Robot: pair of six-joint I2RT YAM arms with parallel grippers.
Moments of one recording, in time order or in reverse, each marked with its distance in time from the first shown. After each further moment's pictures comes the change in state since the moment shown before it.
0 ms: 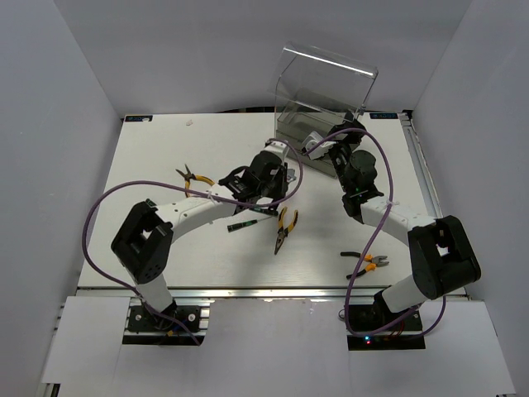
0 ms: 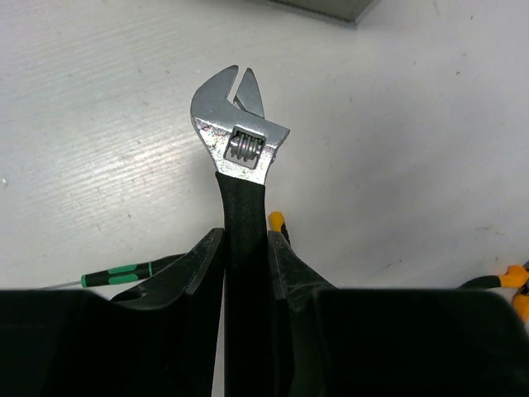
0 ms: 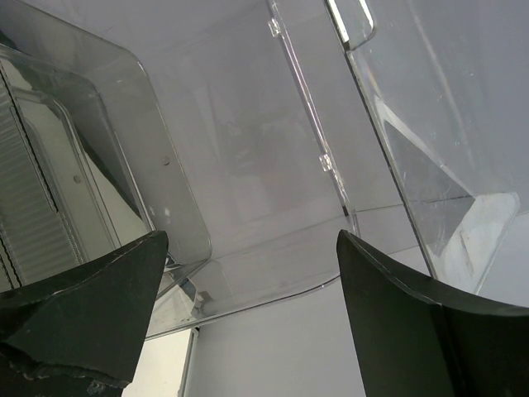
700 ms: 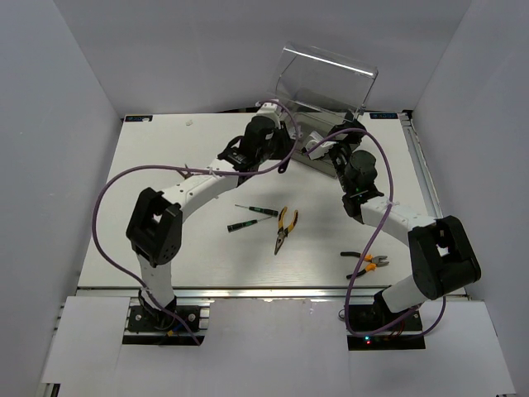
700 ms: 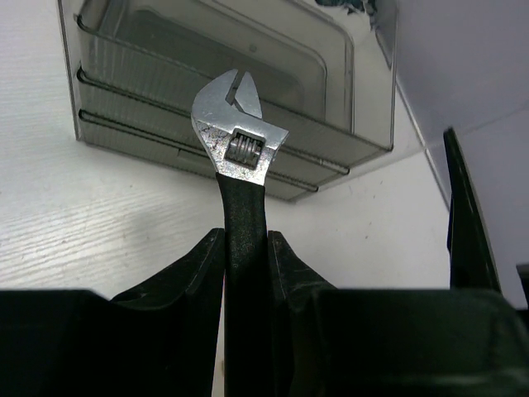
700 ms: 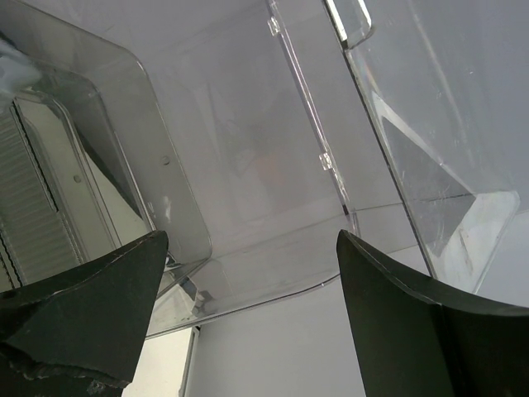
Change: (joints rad) left arm 0.129 0.148 0.299 0.098 0.089 -0.089; right arm 0.000 -0.002 -0.002 0.000 0.001 0.003
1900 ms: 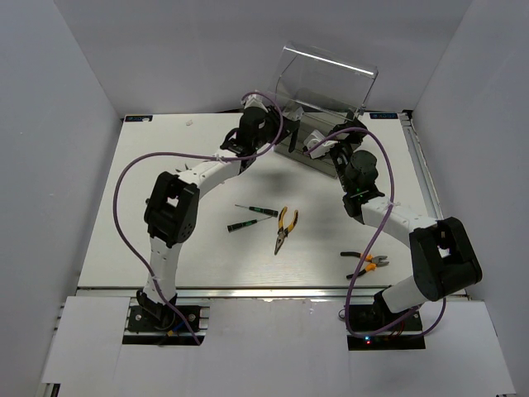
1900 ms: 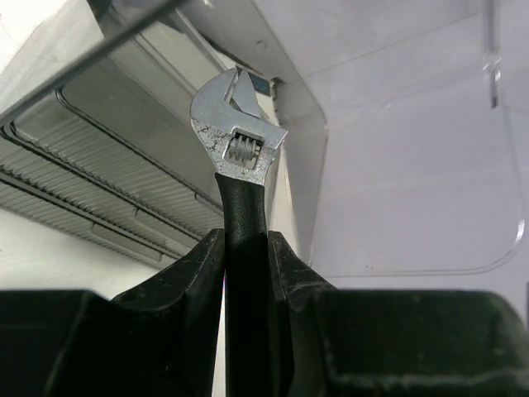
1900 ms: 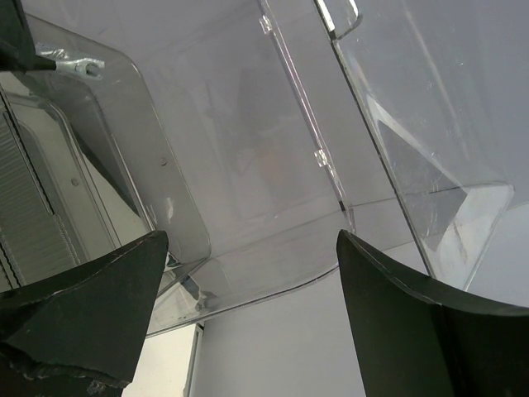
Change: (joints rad) left arm 0.120 0.243 0.151 0.266 0.159 -0.485; right arm 0.000 -0.011 0.000 0.000 0.011 0.022
